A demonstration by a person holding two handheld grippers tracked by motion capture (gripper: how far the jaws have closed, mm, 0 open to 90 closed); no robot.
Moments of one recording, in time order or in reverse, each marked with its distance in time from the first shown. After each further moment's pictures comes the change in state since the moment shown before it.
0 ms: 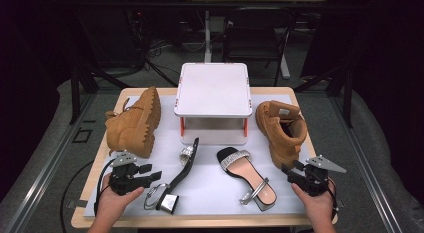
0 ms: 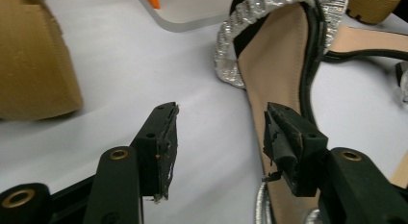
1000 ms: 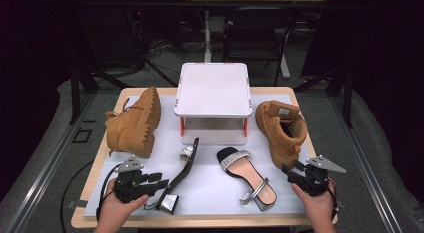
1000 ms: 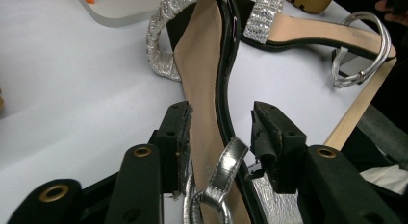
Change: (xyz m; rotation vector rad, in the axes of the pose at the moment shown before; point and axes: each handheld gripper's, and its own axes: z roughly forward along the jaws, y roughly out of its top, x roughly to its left) left arm -0.033 0.004 -0.009 0.047 -0.105 0.031; right arm 0.000 0.000 0.000 0.003 -0.008 0.002
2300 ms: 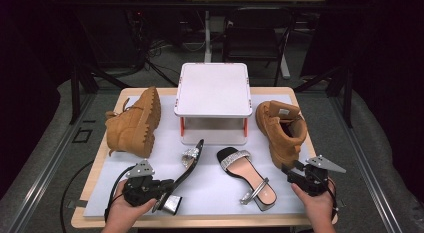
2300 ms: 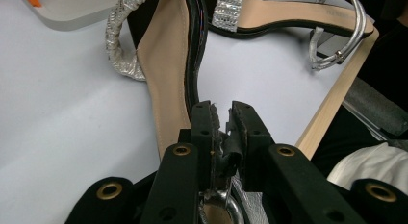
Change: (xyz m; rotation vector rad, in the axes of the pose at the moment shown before) left arm -0.022 0.003 0.014 0.026 -0.055 0.087; right arm 0.000 0.000 0.001 0.001 -0.001 -0.001
